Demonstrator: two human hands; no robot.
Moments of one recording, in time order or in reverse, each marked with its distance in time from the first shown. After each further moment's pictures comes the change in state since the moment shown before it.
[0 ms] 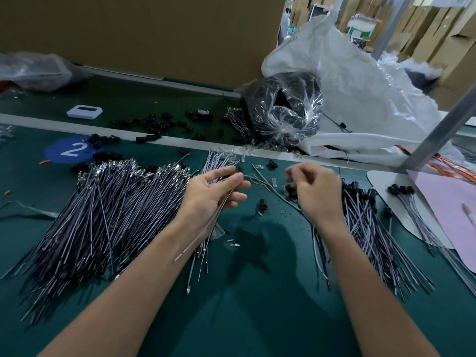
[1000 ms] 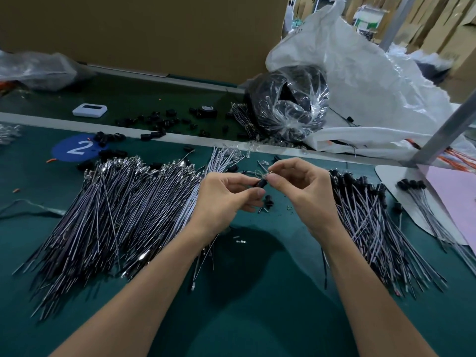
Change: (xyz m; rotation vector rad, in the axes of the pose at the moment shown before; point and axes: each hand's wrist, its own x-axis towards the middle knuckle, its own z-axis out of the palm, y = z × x) left_hand -0.004 -0.010 0.004 0.388 -0.093 0.203; right_hand -0.021 -0.011 0.011 0.479 -0.192 -0.177
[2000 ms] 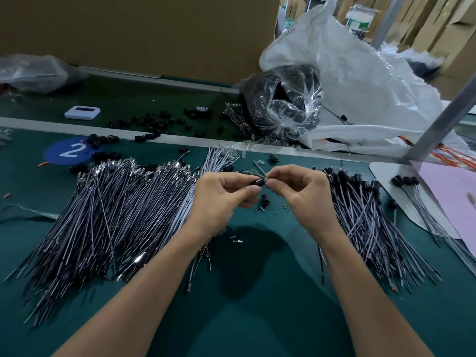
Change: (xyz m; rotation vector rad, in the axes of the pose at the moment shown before) left_hand 0.000 0.001 0.002 0.056 -0.005 0.077; right_hand -0.004 0.007 -0.003 -0.139 0.030 0.001
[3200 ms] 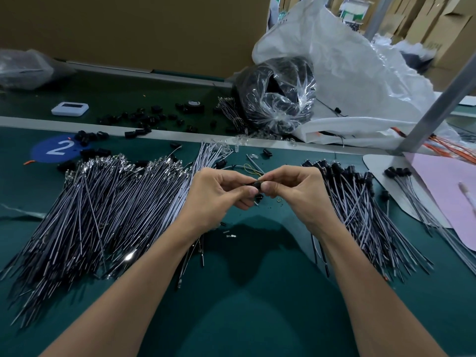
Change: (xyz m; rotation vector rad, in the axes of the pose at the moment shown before) left_hand 0.000 0.000 -0.002 0.065 -0.128 0.042; right_hand -0.002 0.002 -0.009 0.240 -0.163 0.106
